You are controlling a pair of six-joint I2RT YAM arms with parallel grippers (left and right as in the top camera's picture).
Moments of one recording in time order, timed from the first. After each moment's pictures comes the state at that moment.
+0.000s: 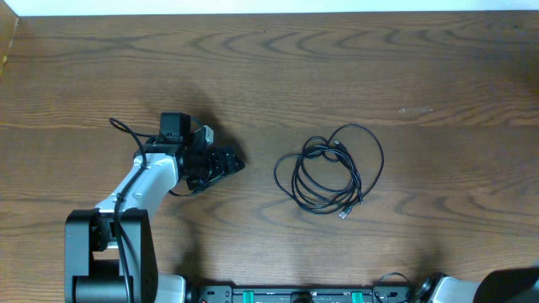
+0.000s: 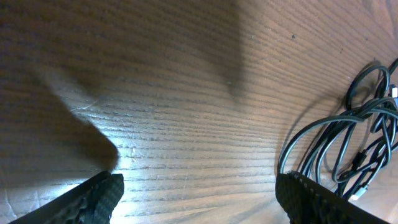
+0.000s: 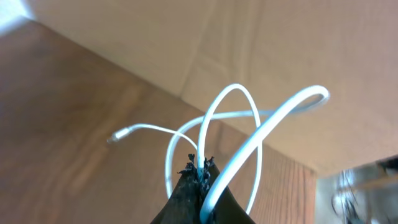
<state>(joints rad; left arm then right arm) -0.02 1.61 0.80 -0.54 0.52 -0.38 -0.56 1.50 1.51 -0.70 0.63 0.16</state>
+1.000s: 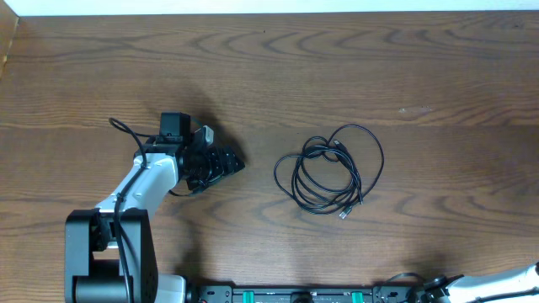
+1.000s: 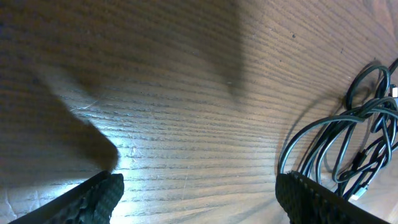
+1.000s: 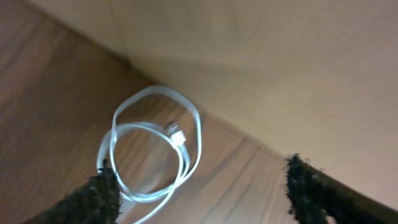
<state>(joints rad) -0.02 1.61 0.80 -0.54 0.52 -0.38 -1.11 1.91 1.51 -0.43 0.02 -0.15</state>
